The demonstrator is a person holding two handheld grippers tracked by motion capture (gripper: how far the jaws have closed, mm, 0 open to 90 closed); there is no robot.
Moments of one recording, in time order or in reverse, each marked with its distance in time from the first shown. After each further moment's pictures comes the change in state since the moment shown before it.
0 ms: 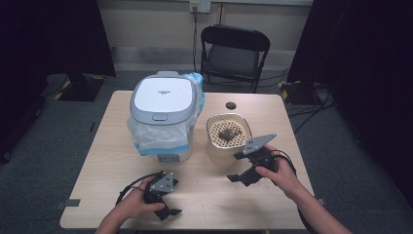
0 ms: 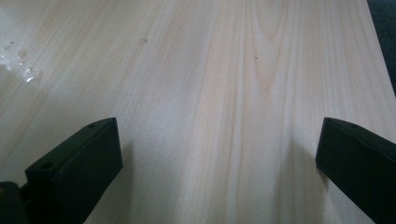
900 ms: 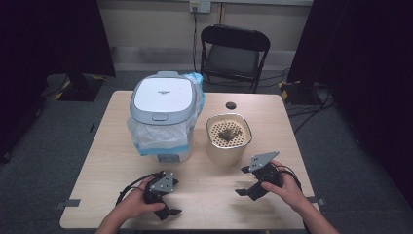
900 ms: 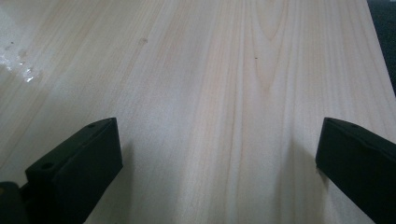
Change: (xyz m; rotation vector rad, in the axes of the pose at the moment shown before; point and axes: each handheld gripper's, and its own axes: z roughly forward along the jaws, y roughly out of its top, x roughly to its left) left arm 0.000 0.000 0.000 -0.001 0.001 -0.001; right arm 0.001 -0.060 0.014 0.069 -0.011 -0.010
